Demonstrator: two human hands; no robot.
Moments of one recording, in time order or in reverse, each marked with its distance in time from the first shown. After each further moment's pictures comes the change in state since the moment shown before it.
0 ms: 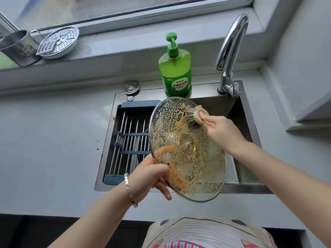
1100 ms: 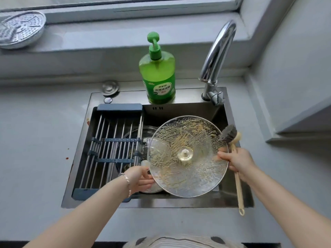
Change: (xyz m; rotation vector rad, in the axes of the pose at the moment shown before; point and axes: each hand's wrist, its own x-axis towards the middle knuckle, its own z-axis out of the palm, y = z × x) left_hand 0.126 -0.053 -0.037 -0.178 0.375 -0.438; right_hand 0.008 0.120 -0.007 0.717 0.072 0.624
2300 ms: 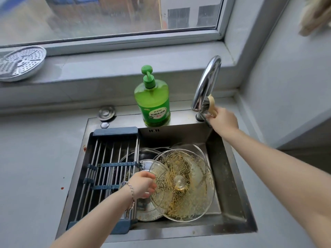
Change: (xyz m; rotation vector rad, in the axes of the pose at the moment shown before) left_hand -0.025 0.057 0.020 0.441 0.029 0.229; right_hand 0.060 -0.143 0.026 -0.774 0.365 -0.579
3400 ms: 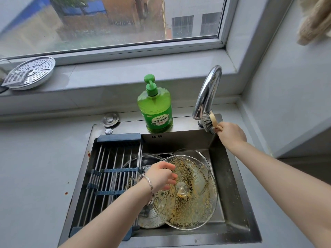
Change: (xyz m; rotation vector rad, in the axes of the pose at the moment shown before) left_hand -0.021 0.050 0.025 -0.099 -0.039 0.151; right_hand -0.005 0.025 0.003 -0.185 -0.059 -0.017
